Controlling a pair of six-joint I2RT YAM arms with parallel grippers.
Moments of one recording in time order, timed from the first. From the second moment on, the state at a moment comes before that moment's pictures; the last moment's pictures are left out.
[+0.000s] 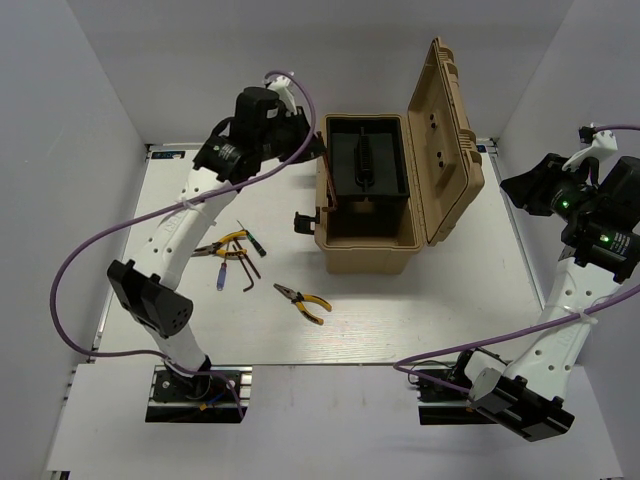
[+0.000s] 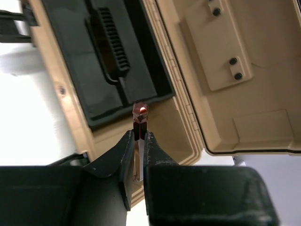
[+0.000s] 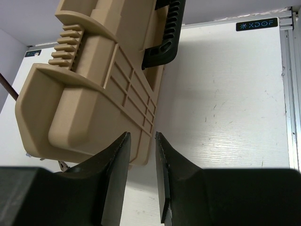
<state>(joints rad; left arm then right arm) -0.52 1.70 1.96 -0.66 0.18 -0.52 -0.50 1.06 1.47 -0.82 -0.79 0.05</state>
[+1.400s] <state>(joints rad) -0.62 1.17 1.42 -0.59 -0.25 -0.35 -0.39 1.24 1.93 -0.49 -1.09 0.42</state>
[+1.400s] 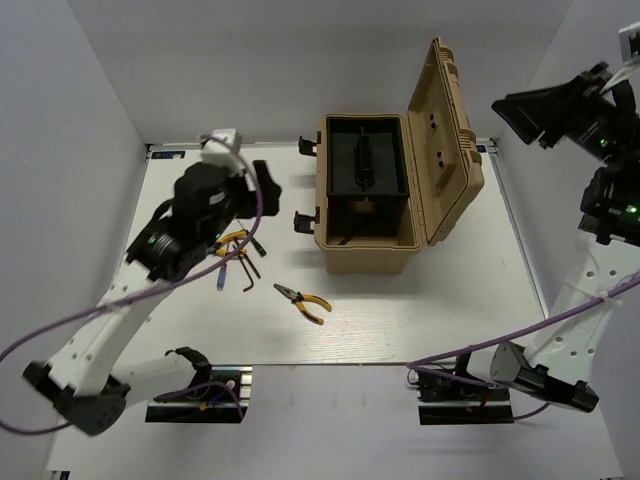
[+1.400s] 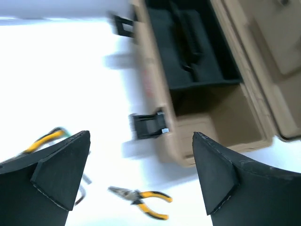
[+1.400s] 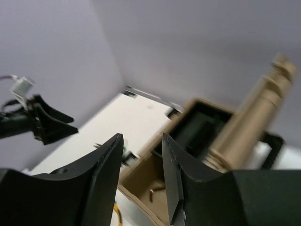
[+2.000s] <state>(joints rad) -0.62 0.89 1.00 -0.84 -0.66 -0.54 0.52 1.69 2.06 -0.74 -0.58 0.00</state>
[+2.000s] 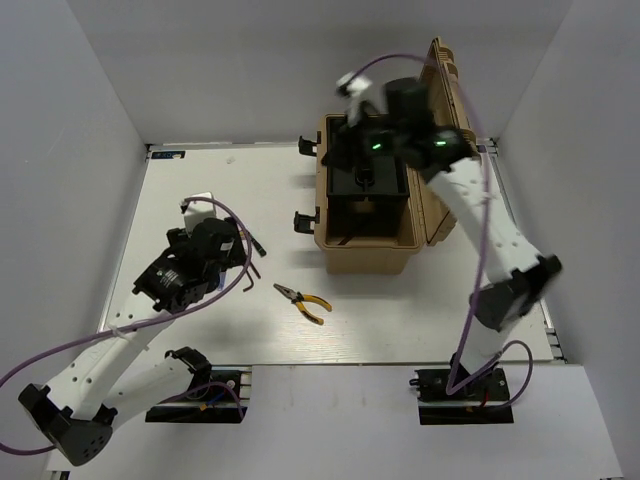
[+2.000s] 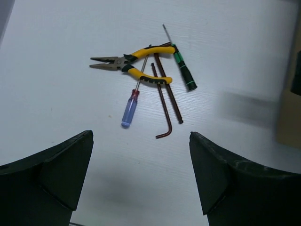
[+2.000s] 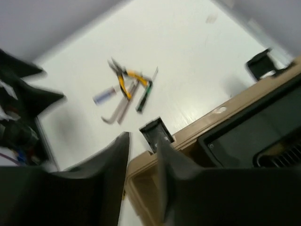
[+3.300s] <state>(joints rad) -0.62 0.48 0.79 -0.78 -0.71 -0.53 1.05 2.45 2.16 -0.64 -0.11 0.03</state>
